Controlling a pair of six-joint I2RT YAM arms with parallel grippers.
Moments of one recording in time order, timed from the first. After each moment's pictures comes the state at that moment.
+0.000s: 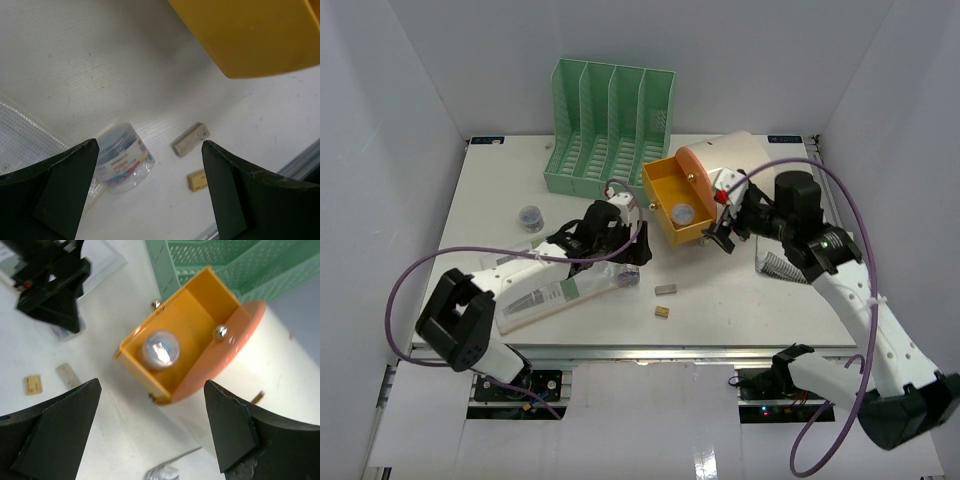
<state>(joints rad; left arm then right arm) -0.66 1.44 0.90 -0.12 0.11 -0.41 0.46 1.08 1.18 -0.54 -0.45 -0.61</state>
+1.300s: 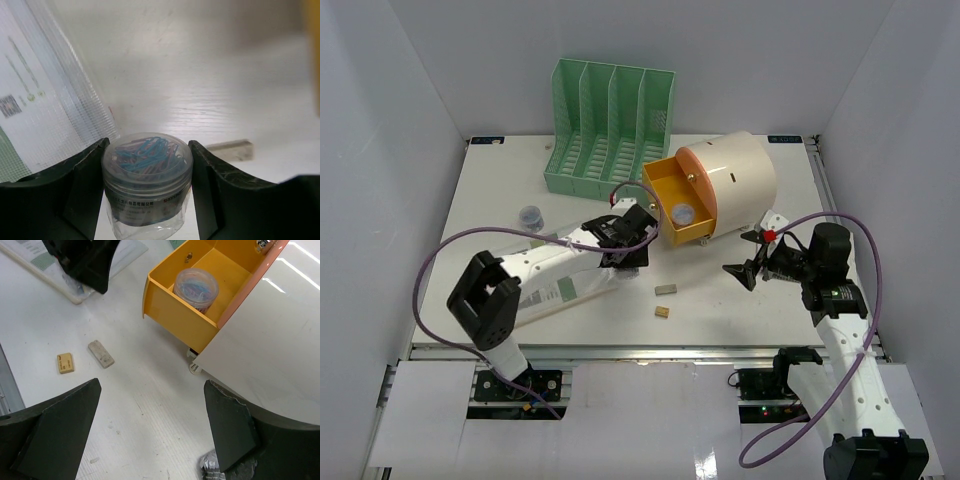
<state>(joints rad) -0.83 1.70 1.22 -0.65 -0.38 -0.77 0.03 0.71 0.64 -0.34 -0.92 -0.52</state>
